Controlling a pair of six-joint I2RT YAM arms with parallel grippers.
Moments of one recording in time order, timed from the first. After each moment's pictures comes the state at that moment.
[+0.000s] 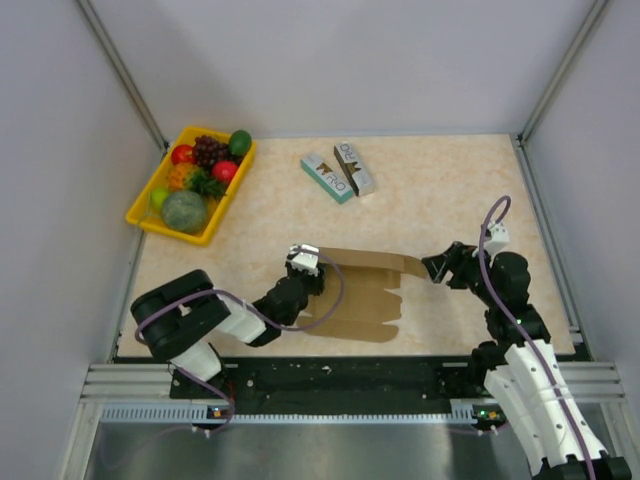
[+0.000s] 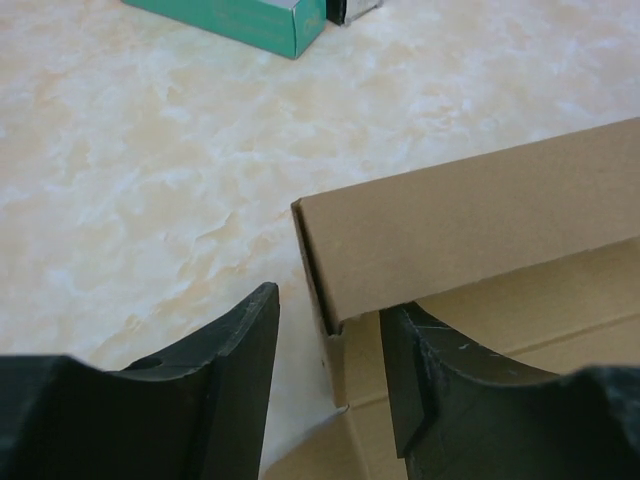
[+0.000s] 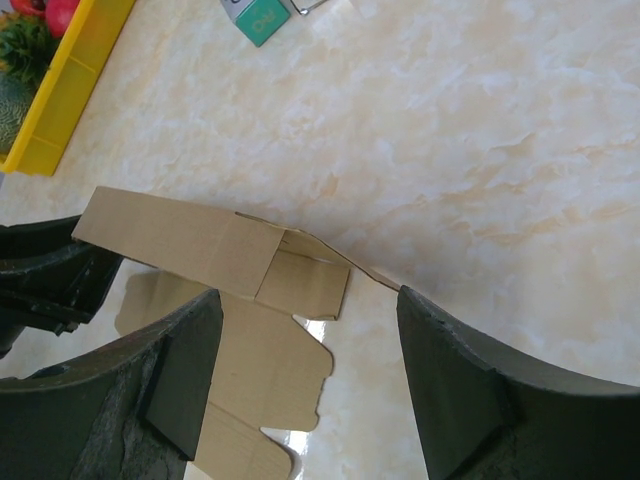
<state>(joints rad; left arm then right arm) -0.94 1.58 0.29 1.09 -0.53 -0.12 0.12 0.51 0.37 -0.21 -0.30 0.45</state>
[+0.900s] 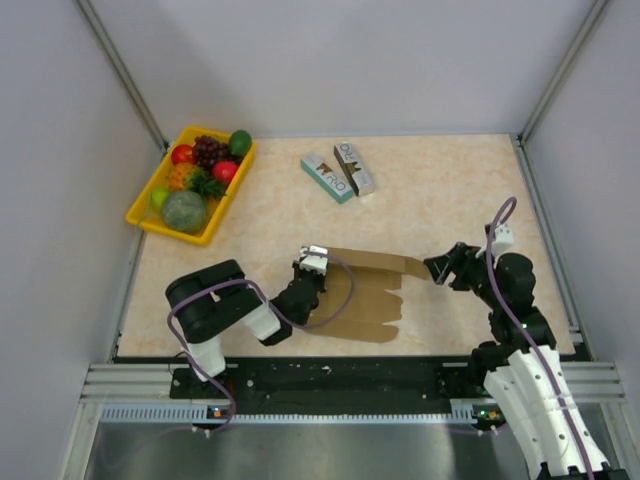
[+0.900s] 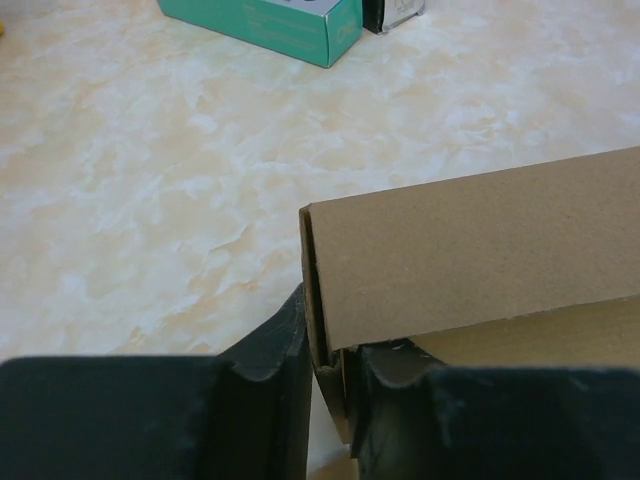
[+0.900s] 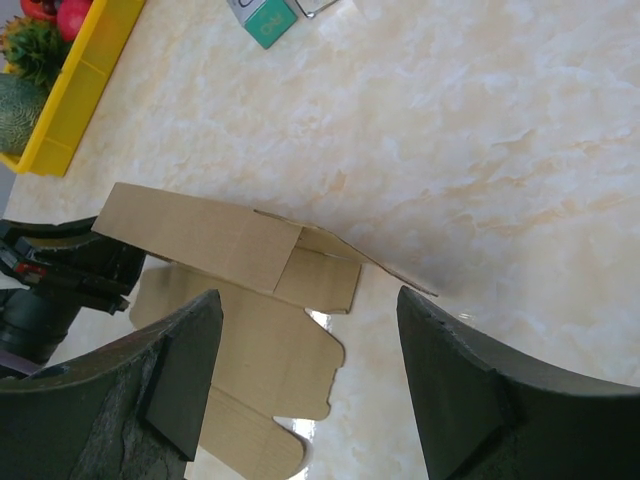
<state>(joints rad) -0.98 1.80 0.36 1.28 -0.68 -0.05 0.12 0.47 0.41 -0.31 -0.29 0.46</state>
